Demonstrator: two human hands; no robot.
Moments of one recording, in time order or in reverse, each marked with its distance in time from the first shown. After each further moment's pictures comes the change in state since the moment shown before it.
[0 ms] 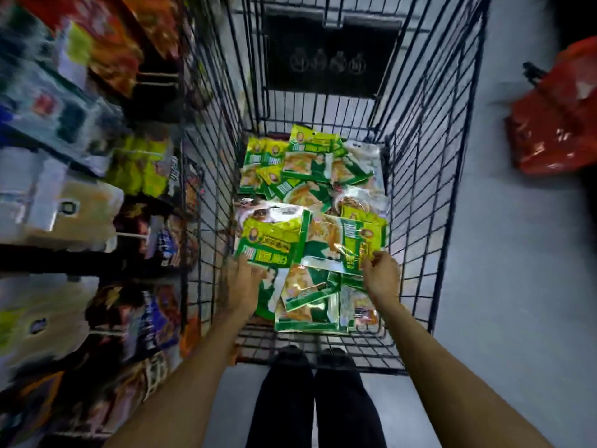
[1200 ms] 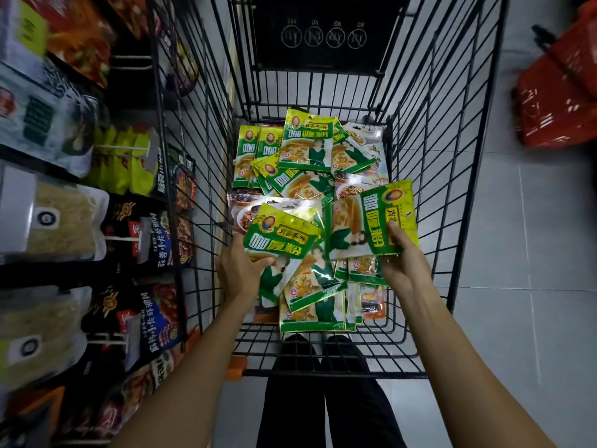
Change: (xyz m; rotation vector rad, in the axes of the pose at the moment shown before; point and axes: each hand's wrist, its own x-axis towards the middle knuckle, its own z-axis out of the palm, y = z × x) left_hand 0.029 0.008 -0.002 -0.125 0.176 0.060; right_hand 0.004 -0.031 -0.034 1.479 -0.143 0.566
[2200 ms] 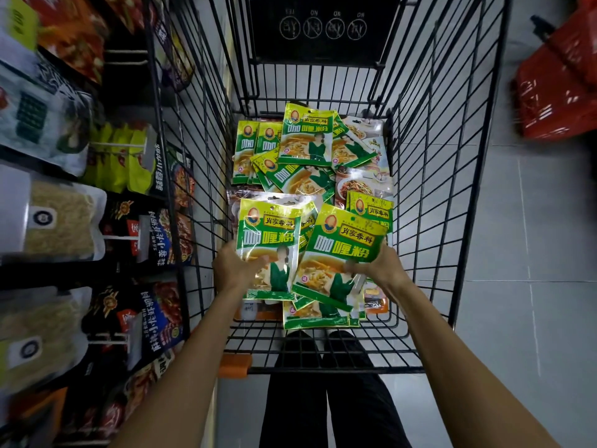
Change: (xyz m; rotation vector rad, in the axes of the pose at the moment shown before) left_hand 0.006 -0.006 -0.014 -0.225 -0.195 -0.252; right_hand 0.029 0.031 -0.021 -1.210 -0.193 -0.169
